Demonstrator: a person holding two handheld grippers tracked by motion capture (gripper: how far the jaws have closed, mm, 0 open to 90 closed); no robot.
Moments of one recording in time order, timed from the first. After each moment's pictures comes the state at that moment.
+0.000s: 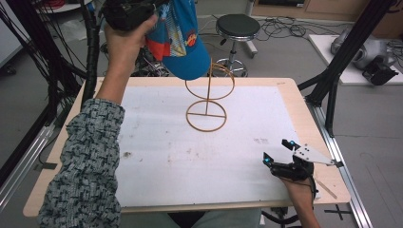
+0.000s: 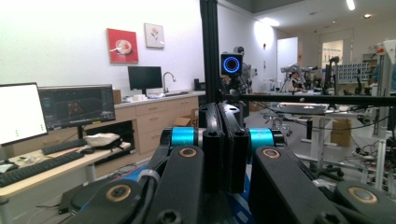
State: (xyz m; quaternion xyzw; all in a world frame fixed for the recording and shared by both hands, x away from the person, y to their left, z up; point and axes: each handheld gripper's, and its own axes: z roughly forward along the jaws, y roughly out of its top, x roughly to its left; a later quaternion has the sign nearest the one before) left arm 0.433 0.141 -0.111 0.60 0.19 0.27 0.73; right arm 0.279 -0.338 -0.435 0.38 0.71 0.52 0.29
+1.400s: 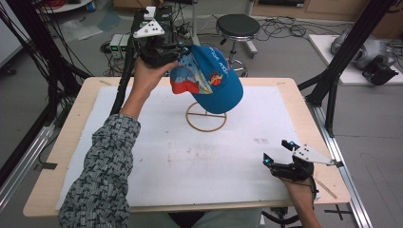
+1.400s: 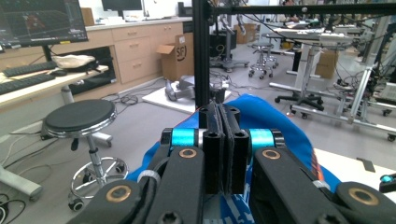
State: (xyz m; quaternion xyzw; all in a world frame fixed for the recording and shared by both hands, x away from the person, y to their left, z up) left arm 0.480 0.107 -0.221 0.72 0.21 0.21 0.63; right arm 0.279 -0.339 -0.436 0.38 0.71 0.52 0.28
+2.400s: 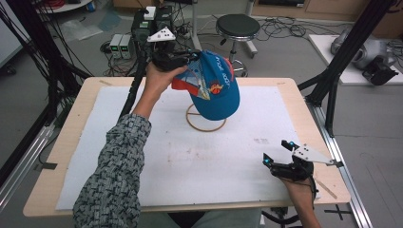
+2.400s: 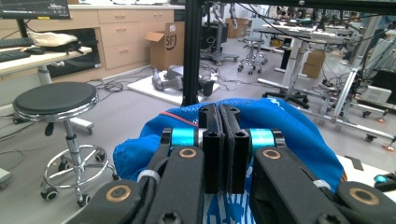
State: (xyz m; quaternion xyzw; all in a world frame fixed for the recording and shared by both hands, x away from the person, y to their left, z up) left arm 0.503 0.084 -0.246 0.72 0.23 0.16 0.63; right arm 0.280 -0.339 -0.438 0.38 0.71 0.52 0.28
